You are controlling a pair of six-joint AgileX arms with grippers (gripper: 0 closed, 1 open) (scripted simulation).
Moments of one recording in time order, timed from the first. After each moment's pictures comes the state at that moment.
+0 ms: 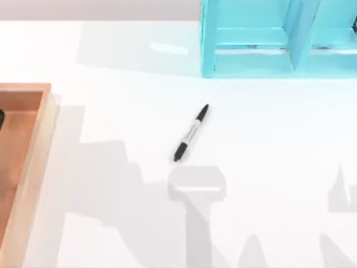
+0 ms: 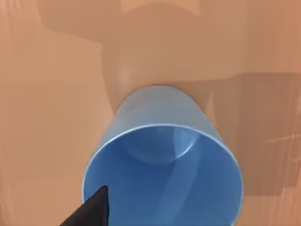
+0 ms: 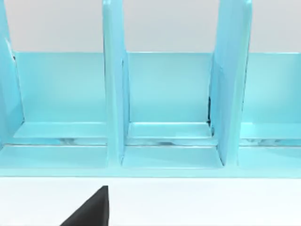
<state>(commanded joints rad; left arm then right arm) 0.20 1.81 1.30 -1.05 0.00 0.23 0.00 0.00 0.00 0.00 0.00 0.00</state>
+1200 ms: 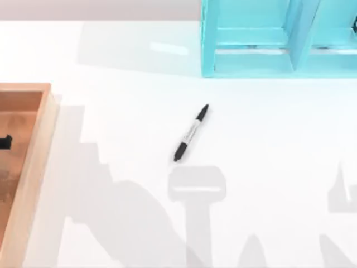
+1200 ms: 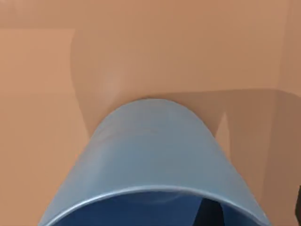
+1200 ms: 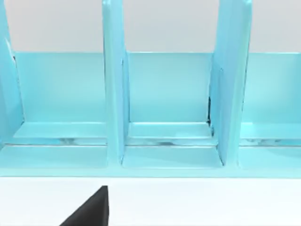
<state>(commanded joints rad) 0.21 1.85 1.17 -0.88 0.00 0.24 0.00 0.00 0.00 0.00 0.00 0.00</state>
